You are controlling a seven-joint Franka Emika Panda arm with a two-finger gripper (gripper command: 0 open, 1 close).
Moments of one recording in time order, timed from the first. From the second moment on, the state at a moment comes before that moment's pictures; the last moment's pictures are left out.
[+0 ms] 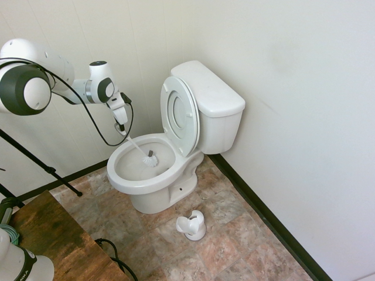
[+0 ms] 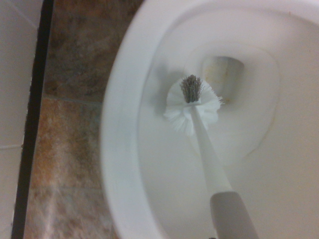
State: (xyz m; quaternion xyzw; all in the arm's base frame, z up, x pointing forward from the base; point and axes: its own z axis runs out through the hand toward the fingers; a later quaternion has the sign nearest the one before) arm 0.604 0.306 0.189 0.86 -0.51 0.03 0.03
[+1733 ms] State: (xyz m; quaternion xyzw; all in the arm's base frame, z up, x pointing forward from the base) arm 0.672 0.143 0.198 0.82 -0.57 0.05 0.01
